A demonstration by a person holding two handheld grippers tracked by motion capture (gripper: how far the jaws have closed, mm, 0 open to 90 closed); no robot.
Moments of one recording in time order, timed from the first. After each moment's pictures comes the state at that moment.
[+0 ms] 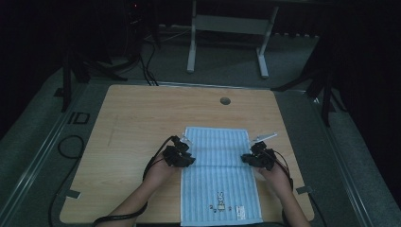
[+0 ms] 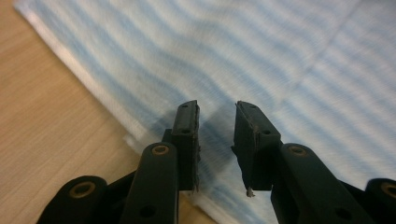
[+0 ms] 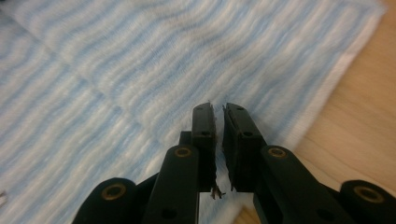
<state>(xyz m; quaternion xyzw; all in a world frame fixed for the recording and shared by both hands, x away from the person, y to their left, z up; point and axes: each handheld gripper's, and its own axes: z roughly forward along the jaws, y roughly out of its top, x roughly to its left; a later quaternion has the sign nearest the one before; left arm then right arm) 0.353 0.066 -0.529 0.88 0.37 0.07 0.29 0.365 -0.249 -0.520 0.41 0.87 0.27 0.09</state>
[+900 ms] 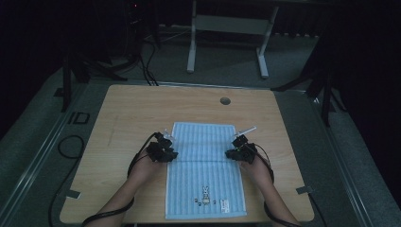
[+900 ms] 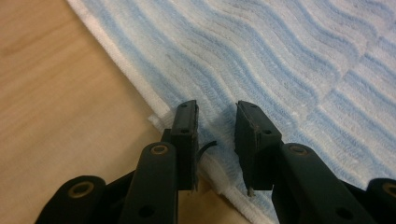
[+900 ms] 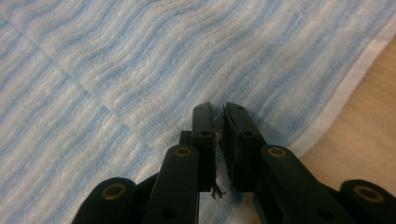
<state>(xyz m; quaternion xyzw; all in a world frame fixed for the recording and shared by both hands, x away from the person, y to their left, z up) 0.359 0.118 -0.536 0.87 0.40 0.11 0.28 0.388 -0.197 -0.532 0.41 0.87 0.27 0.06</state>
